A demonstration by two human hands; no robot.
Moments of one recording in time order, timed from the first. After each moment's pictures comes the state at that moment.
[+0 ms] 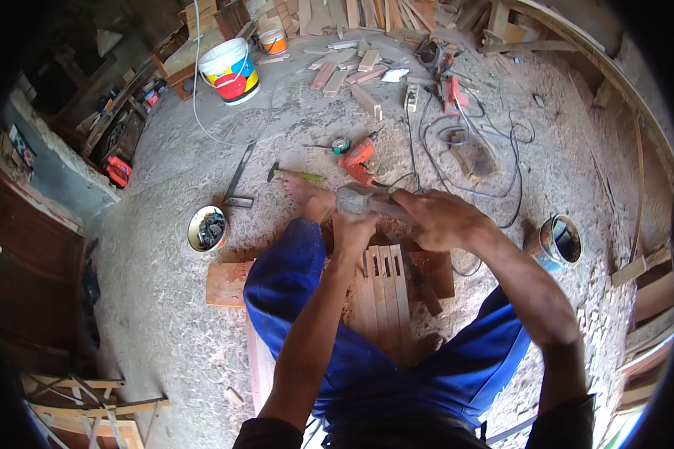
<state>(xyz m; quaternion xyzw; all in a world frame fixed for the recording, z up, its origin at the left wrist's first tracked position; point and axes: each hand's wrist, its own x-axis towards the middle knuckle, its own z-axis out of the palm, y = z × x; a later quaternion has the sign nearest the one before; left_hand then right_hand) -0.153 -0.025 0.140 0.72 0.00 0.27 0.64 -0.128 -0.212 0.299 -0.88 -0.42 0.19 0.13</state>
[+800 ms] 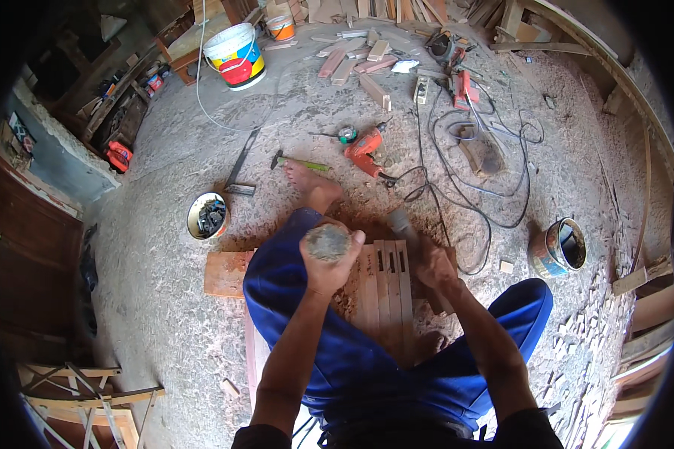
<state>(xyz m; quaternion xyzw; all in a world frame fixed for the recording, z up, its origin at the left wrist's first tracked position) -0.241 -0.011 0.170 0.70 0.05 0.29 0.66 -0.153 -0.275 -0.013 -0.89 -0.26 0.06 0.38</state>
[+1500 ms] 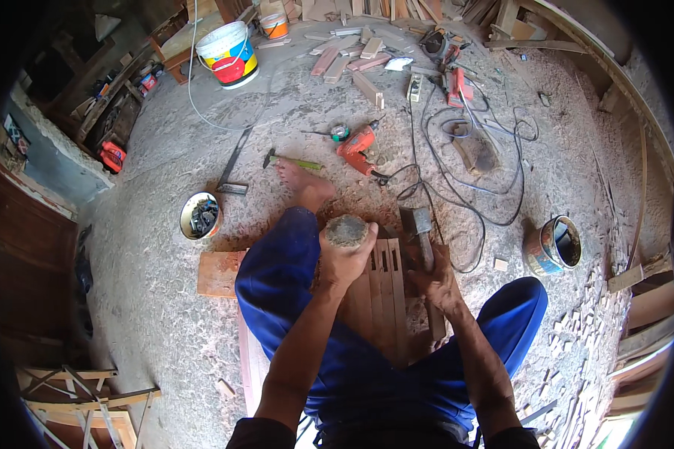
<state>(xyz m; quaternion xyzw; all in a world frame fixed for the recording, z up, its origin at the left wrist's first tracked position) -0.214 -0.041 0.150 0.71 0.02 0.27 0.65 -0.214 -0.263 0.134 -0.78 -0.08 0.17 0.59</state>
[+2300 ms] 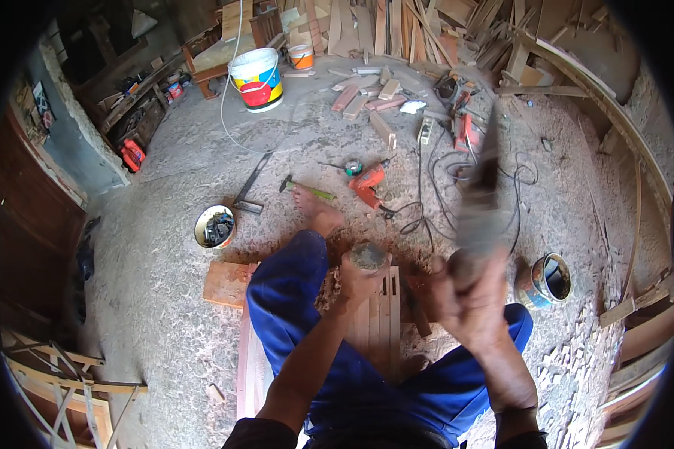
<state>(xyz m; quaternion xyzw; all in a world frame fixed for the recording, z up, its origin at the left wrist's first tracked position) -0.221 -0.058 0.142 0.70 0.02 0.25 0.67 -0.260 -0.253 0.331 -0.84 -0.31 -0.11 0.43</state>
